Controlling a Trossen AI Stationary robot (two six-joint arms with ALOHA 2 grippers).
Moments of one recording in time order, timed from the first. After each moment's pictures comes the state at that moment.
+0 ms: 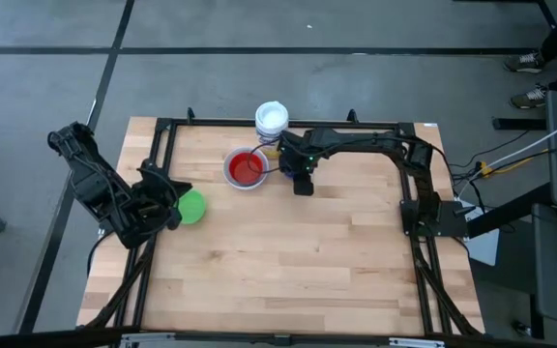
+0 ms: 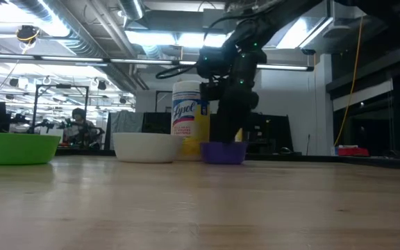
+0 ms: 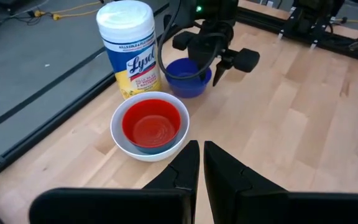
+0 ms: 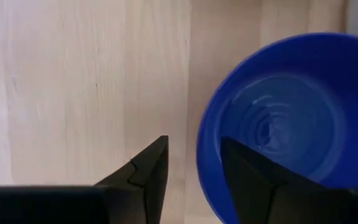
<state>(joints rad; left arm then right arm) -0.80 1.00 1.22 -1.51 -1.00 -1.30 -0.31 2.05 1.55 -0.84 -0.13 -0.33</state>
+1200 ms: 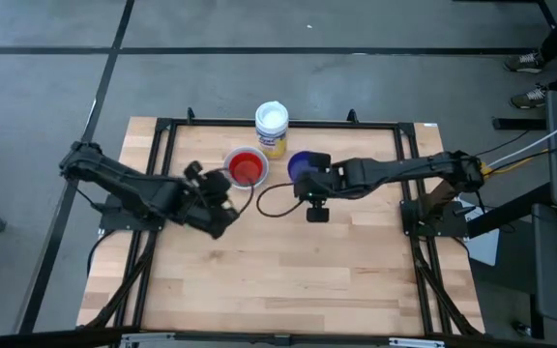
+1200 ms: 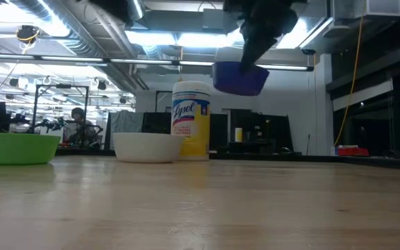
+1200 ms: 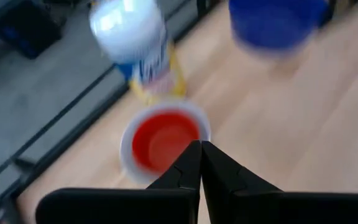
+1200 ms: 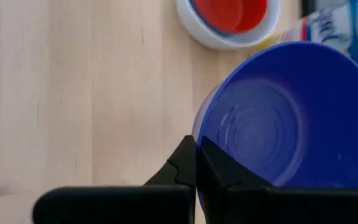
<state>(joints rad) -0.36 1.36 1.31 -1.16 -0.89 -0.87 0.11 1.68 1.48 -0.94 0.36 -0.03</state>
